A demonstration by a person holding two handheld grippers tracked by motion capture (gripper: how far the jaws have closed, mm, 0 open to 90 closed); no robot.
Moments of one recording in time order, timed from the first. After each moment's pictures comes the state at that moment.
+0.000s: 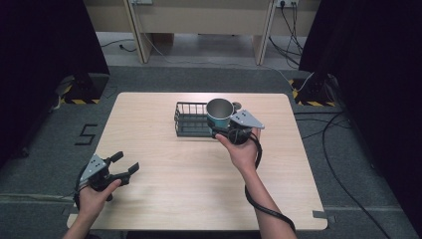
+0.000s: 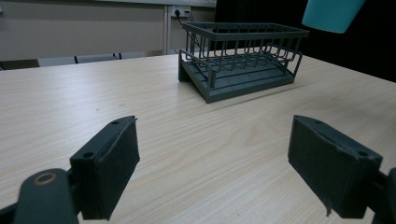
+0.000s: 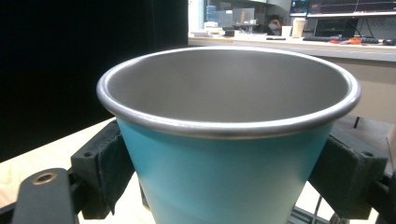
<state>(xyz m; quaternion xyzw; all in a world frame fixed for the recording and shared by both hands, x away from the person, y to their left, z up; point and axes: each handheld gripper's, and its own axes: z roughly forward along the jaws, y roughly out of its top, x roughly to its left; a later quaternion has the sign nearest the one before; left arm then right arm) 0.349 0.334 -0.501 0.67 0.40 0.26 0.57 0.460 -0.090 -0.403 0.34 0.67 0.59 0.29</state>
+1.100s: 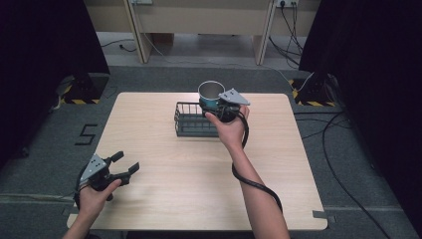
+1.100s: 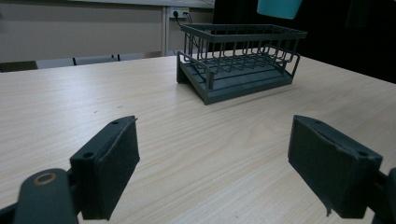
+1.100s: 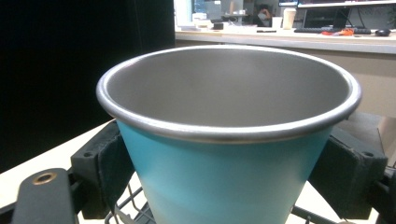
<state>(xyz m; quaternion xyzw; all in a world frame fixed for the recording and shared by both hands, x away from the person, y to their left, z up) 0.349 0.333 -0.501 0.67 0.40 0.26 0.58 0.524 -0.057 -0.389 0.37 0.67 0.57 0.29</state>
